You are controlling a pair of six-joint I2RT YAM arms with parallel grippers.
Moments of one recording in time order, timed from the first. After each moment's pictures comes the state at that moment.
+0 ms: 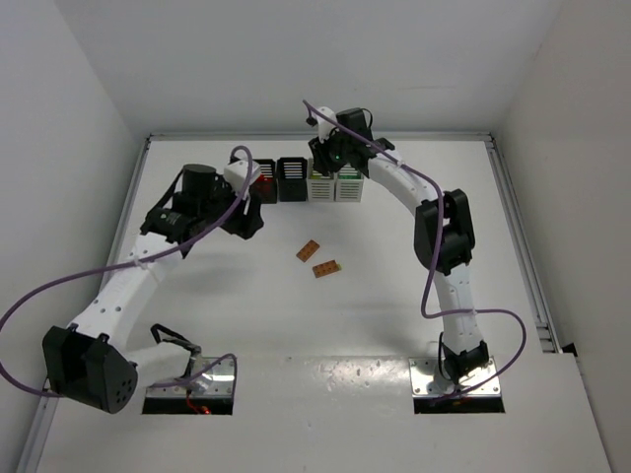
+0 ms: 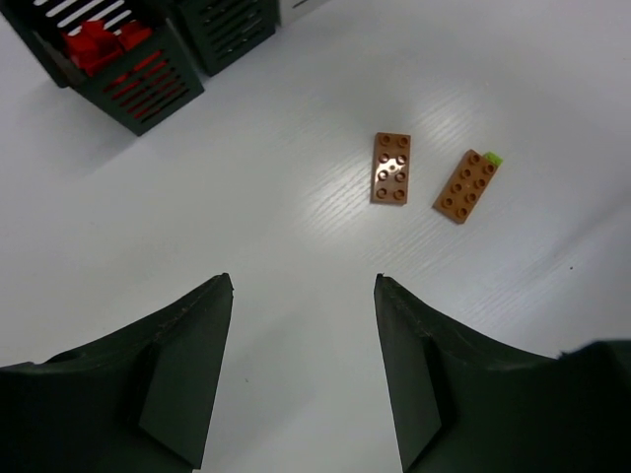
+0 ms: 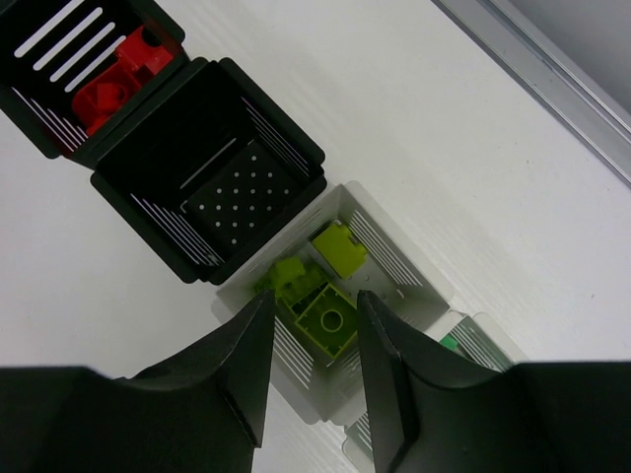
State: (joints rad) left arm -0.26 1.16 1.06 -0.52 0.30 0.15; right arm 0.43 2.28 1.97 -0.33 -0.27 -0.23
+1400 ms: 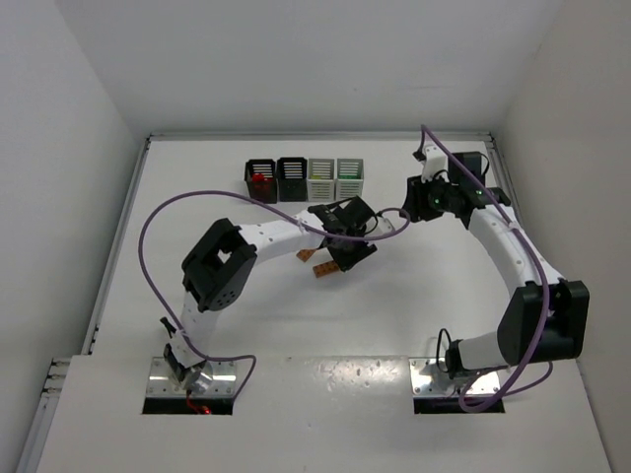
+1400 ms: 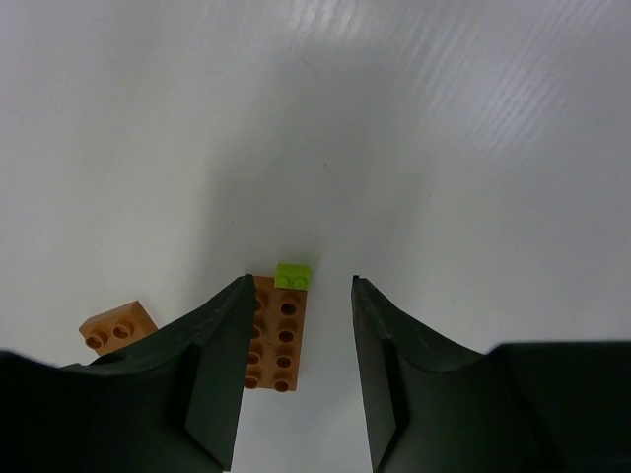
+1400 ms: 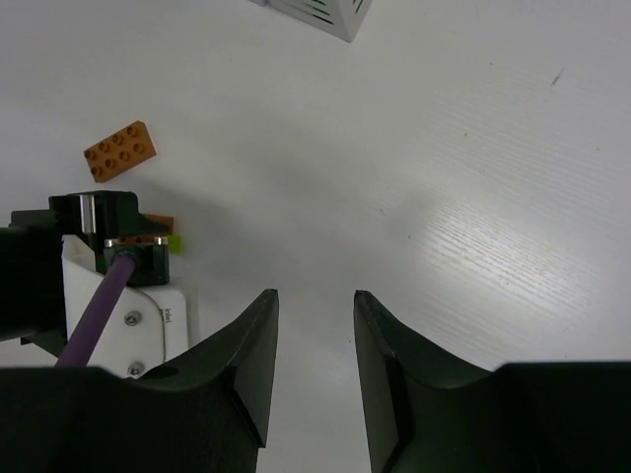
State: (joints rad) left arm -0.88 2.05 1.55 -0.57 0.05 0.18; right arm 0.07 1.41 1.09 -0.50 -0.41 -0.13
